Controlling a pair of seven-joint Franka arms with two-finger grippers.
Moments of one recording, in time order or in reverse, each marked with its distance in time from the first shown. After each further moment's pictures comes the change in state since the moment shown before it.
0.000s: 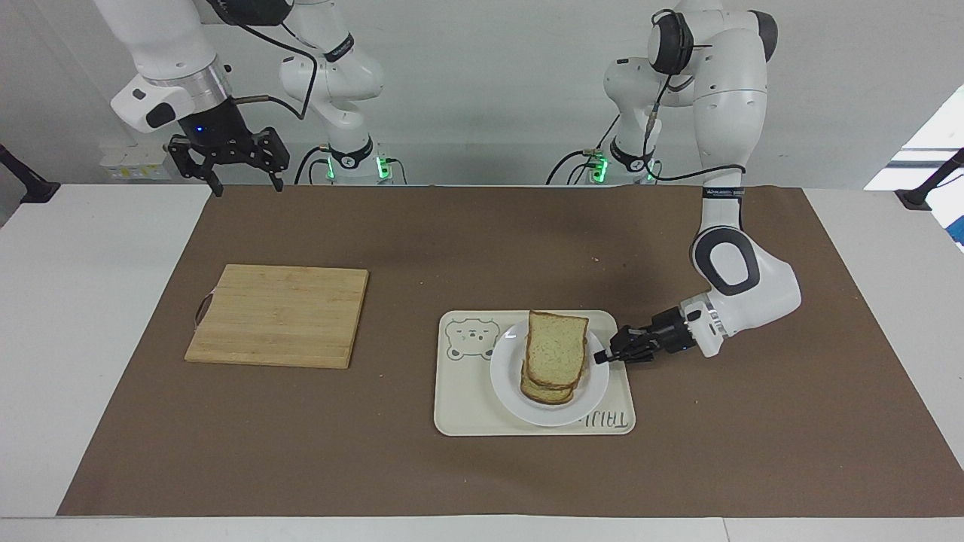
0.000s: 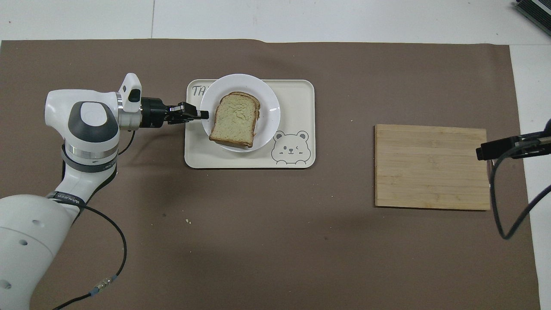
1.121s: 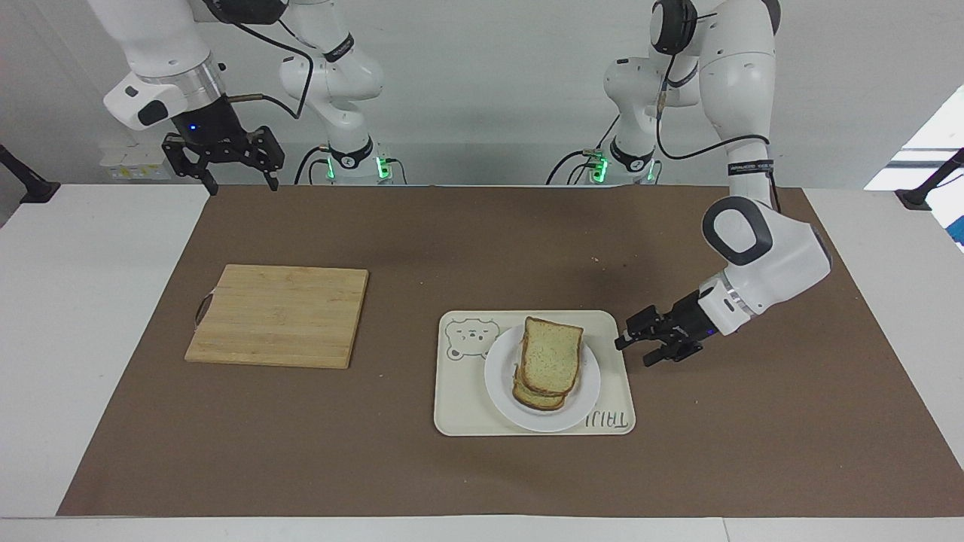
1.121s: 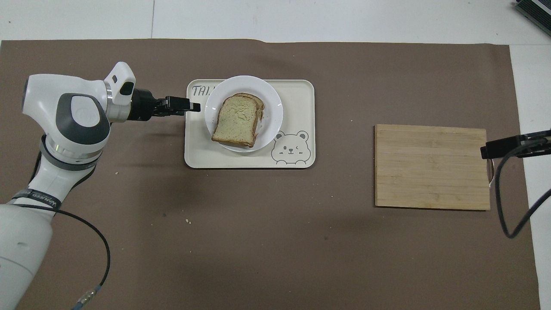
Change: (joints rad) left arm 0.001 -0.164 0.035 0.011 0.492 0.074 -0.098; right arm -0.006 0.000 -0.005 0.005 0.000 0.000 0.000
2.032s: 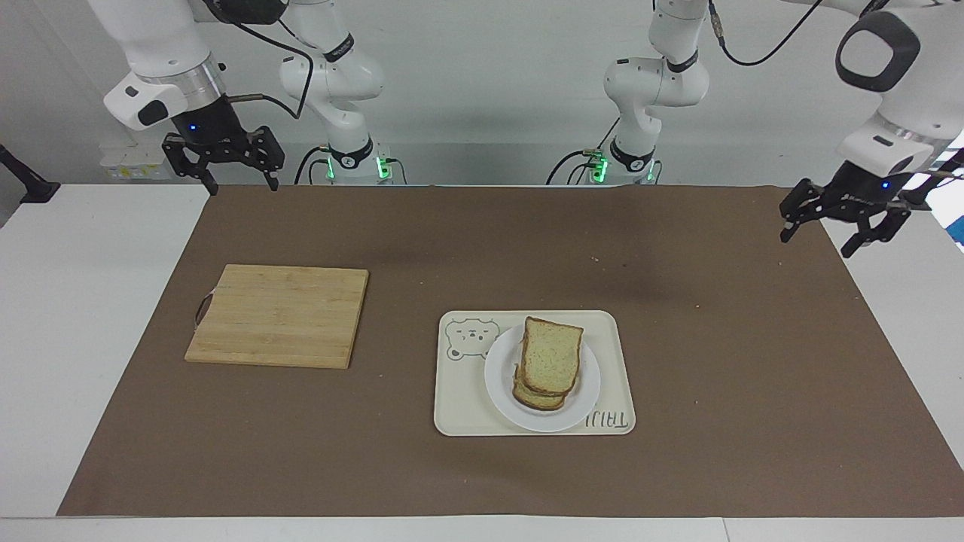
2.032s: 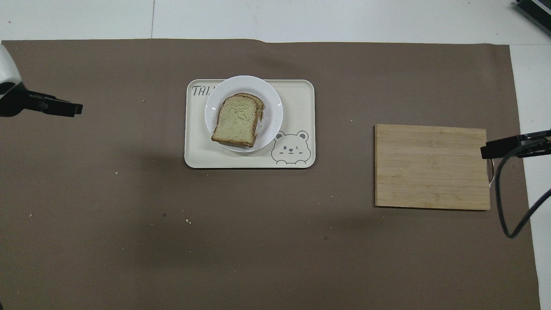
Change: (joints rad) left arm 0.010 -0.351 0.201 0.192 0.642 -0.512 -0.007; right arm 0.000 0.000 0.000 0.000 0.000 0.000 0.000
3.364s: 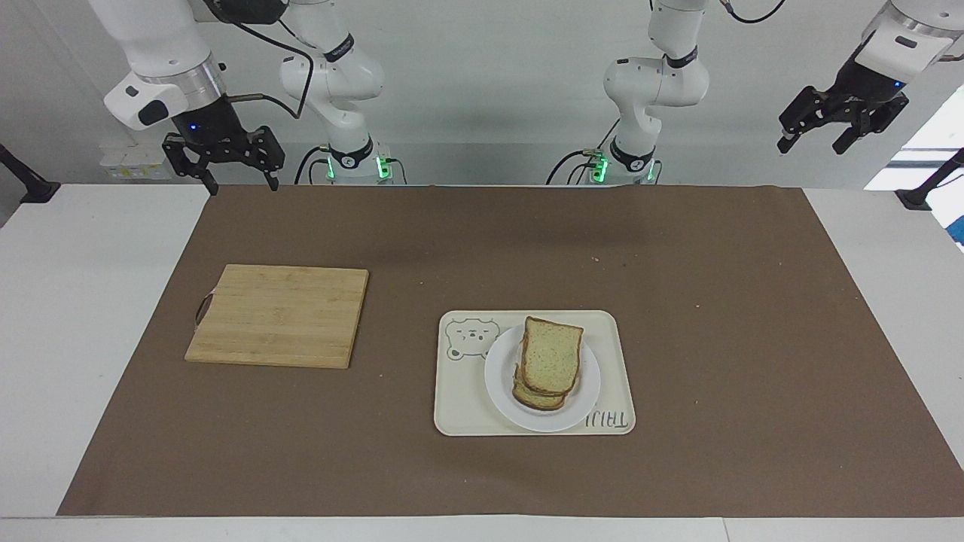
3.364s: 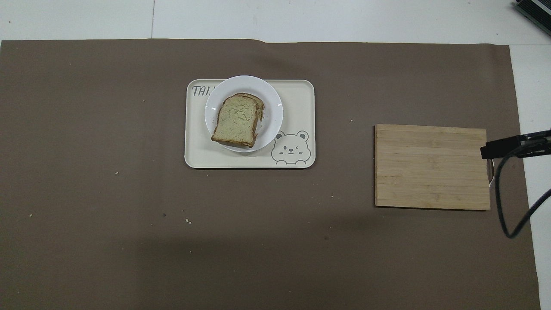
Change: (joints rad) left arm -0.004 -0.104 -0.053 0.086 0.081 -0.309 -0.421; right arm 0.000 0.000 0.000 0.000 0.000 0.000 0.000
